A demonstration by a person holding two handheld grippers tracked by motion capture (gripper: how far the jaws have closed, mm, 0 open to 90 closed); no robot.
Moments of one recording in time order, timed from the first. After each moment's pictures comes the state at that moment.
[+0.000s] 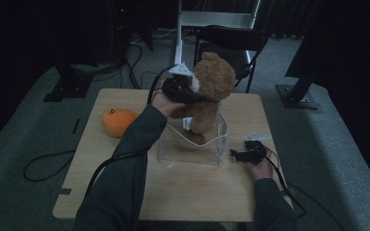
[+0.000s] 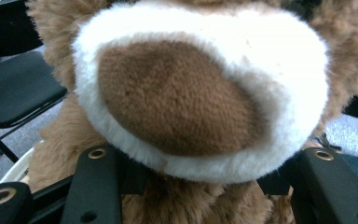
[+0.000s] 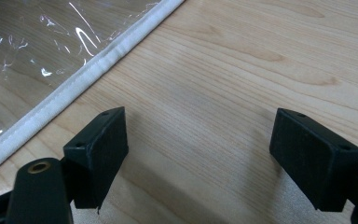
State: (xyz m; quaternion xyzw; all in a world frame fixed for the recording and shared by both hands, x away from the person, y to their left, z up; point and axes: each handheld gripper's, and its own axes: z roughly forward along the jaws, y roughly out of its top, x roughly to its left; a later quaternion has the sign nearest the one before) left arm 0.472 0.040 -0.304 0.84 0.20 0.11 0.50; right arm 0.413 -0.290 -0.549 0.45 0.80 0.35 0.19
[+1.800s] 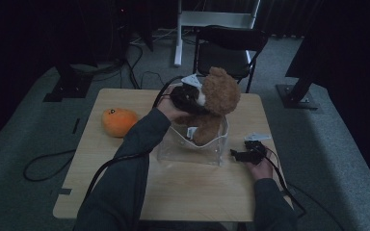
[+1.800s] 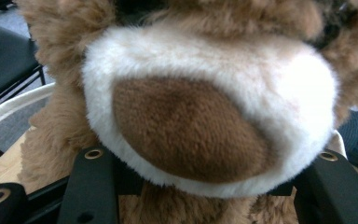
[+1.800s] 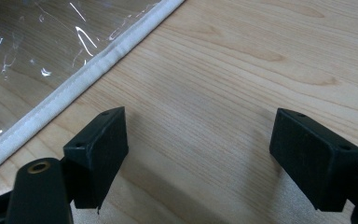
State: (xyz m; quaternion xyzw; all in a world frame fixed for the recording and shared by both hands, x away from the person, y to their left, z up) left arm 0.472 0.020 -0.328 0.88 0.15 0.08 0.44; right arm 0.413 -0.289 -0.549 0.45 0.80 0.35 0.19
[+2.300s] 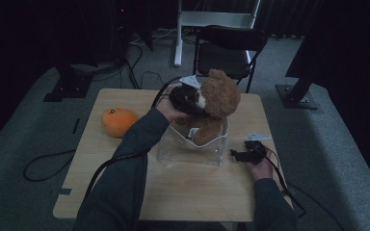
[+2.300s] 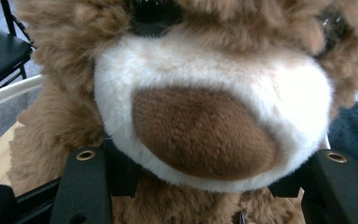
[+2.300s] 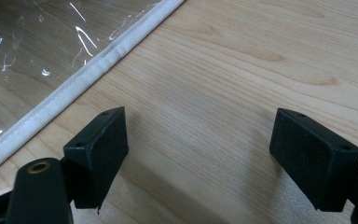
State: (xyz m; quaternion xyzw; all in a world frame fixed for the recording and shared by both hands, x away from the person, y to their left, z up) left arm 0.473 0.025 -0.330 0.88 0.15 0.05 0.45; right arm 0.413 -0.289 -0.549 0.45 0.80 0.35 0.19
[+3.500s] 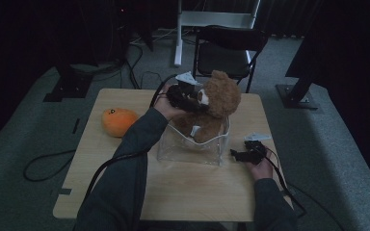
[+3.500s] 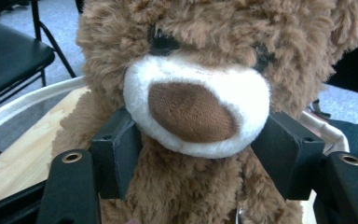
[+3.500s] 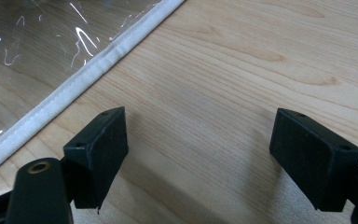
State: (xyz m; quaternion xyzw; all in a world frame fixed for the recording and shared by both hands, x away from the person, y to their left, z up) left arm 0.480 0.031 -0.331 0.86 0.18 0.07 0.47; right arm 0.413 -0.290 -0.549 0.45 0.80 0.35 0.19
